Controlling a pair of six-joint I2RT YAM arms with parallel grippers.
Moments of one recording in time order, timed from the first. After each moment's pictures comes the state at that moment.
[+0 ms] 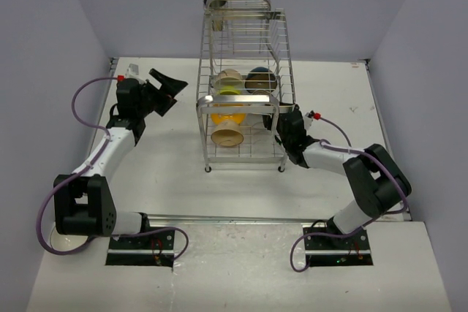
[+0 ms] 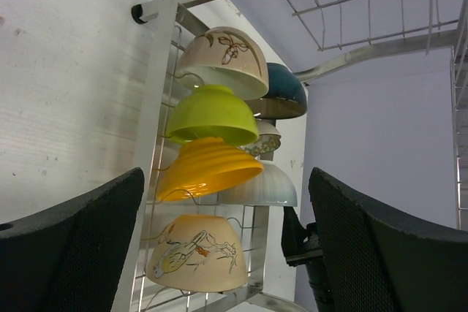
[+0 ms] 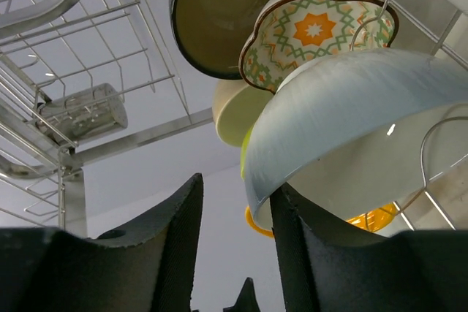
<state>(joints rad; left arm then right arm) -0.04 1.37 0.92 0.10 0.34 -1.00 0.54 1.59 0.72 0.57 0.38 1.87</state>
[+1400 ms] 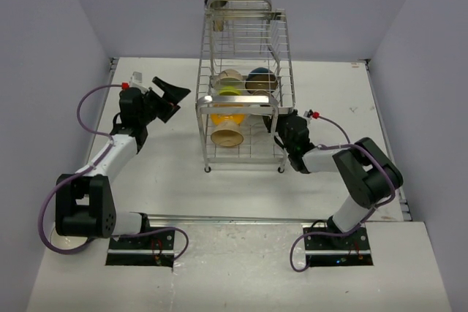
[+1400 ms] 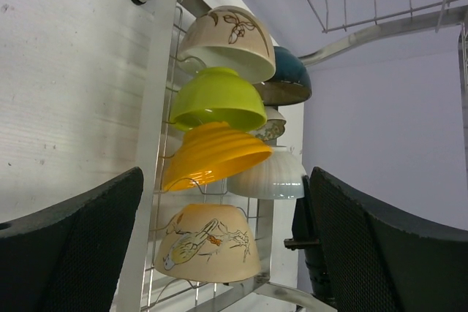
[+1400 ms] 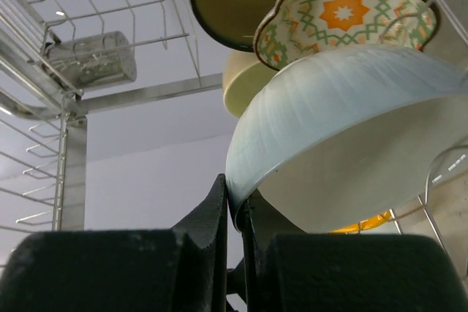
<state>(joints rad) -0.05 1.36 0.80 0.24 0.38 -1.02 0.51 1.66 0.62 0.88 0.26 1.75</state>
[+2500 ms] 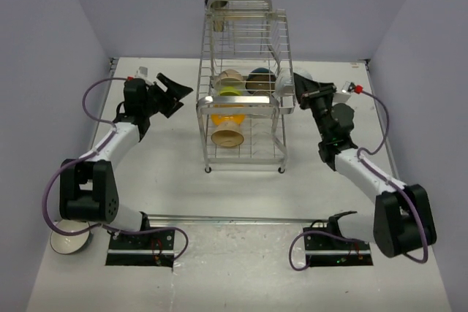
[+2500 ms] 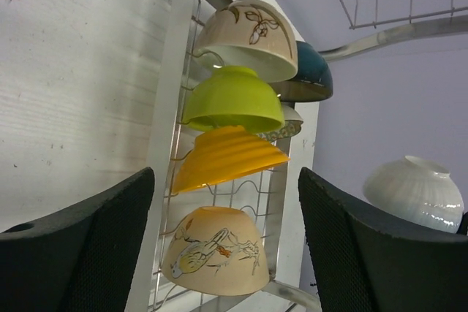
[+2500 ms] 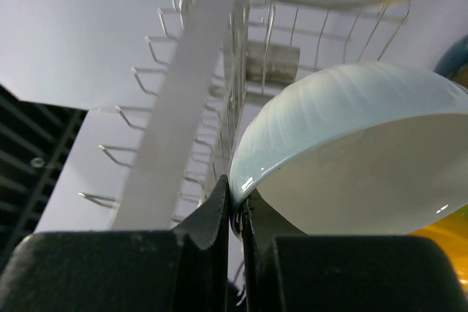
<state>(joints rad) -0.05 1.47 0.90 0.15 0.41 -1.00 0.31 1.32 0.64 0.90 0.02 1.53</state>
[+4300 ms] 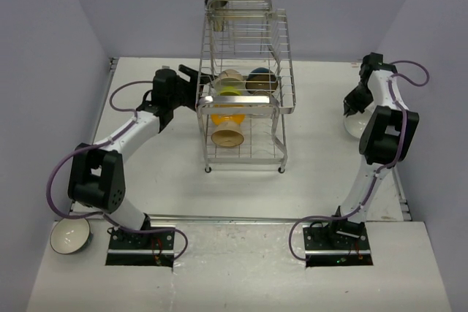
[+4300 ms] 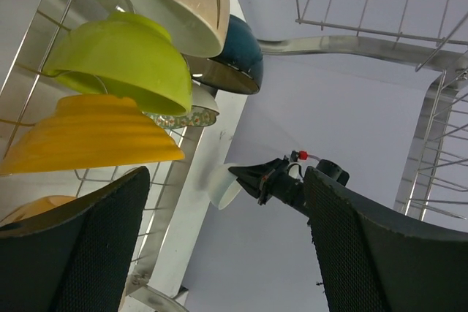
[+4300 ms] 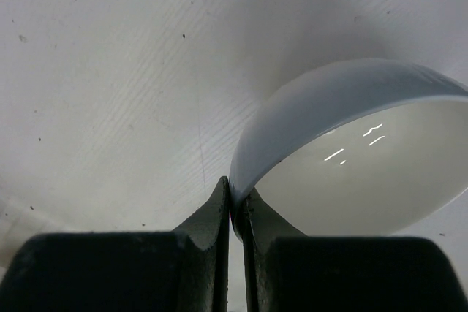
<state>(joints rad) -0.28 1.58 1.10 0.07 0.24 -1.42 -0.24 2.10 1.83 -1.05 0.10 0.64</state>
